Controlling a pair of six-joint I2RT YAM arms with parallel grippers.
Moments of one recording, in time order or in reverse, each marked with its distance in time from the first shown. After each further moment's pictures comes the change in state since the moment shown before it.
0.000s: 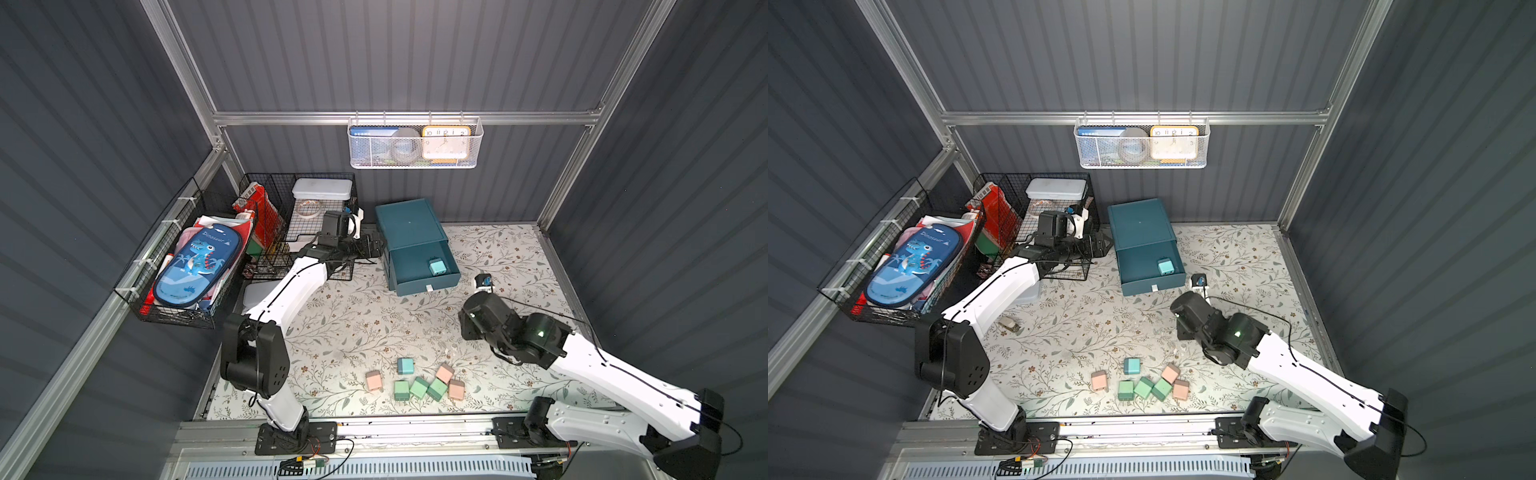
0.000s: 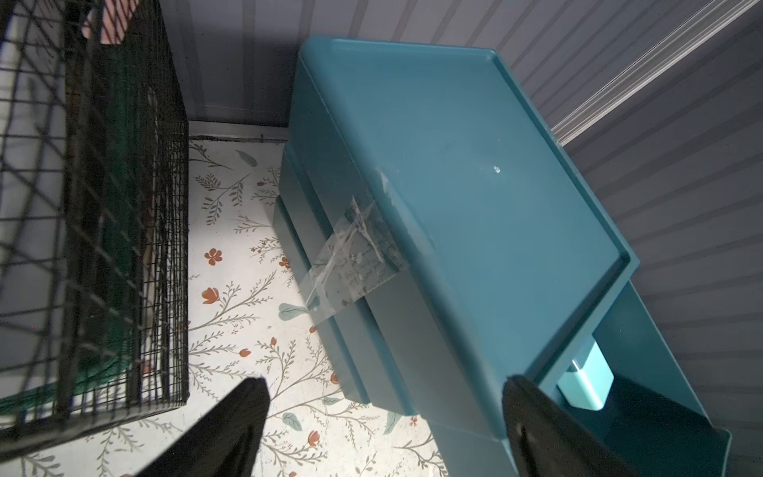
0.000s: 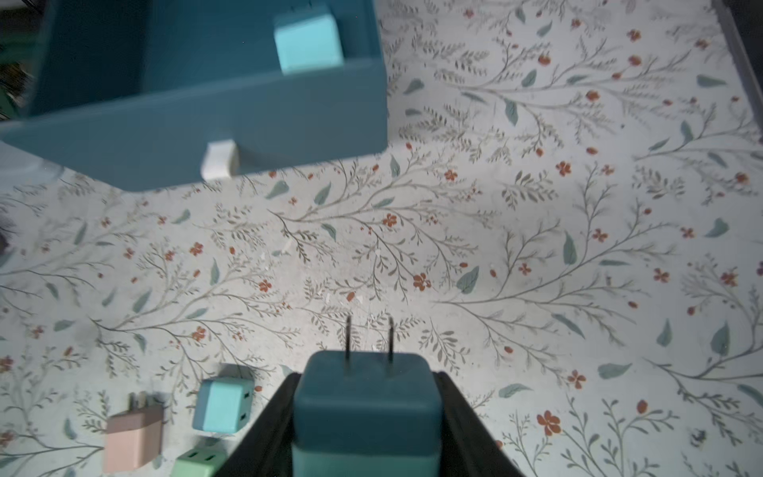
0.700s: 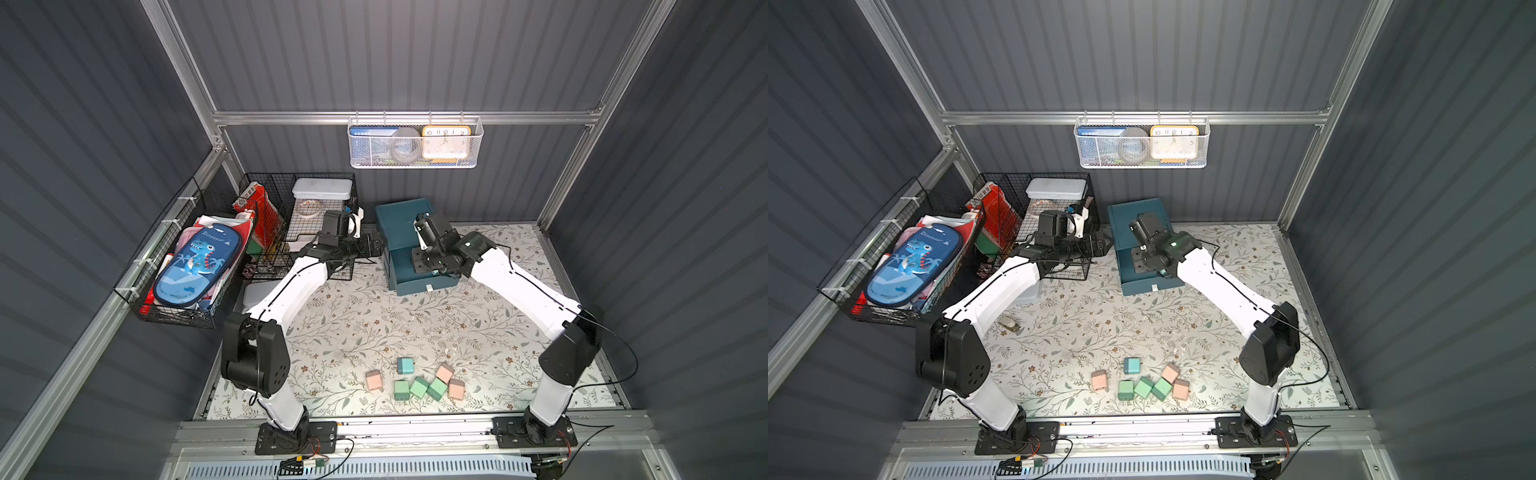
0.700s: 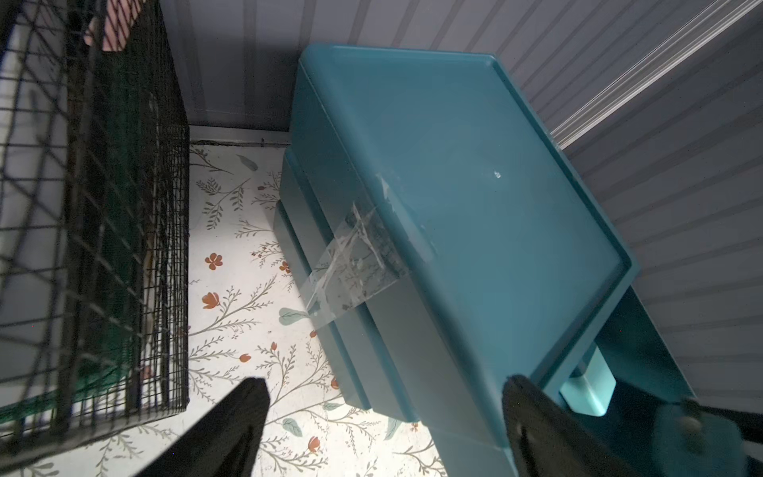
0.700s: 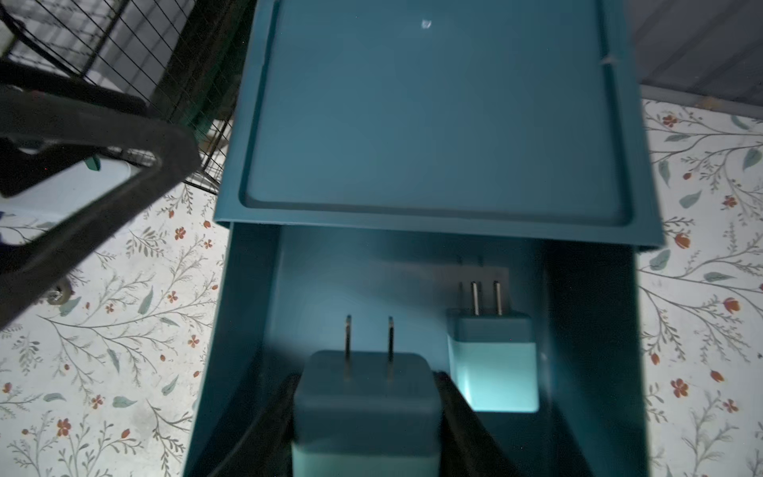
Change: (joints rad) left arm 0.000 0.005 0.000 0.011 -0.003 0.000; right arm -0.175 0.752 0.728 -0.013 -0.278 -0.307
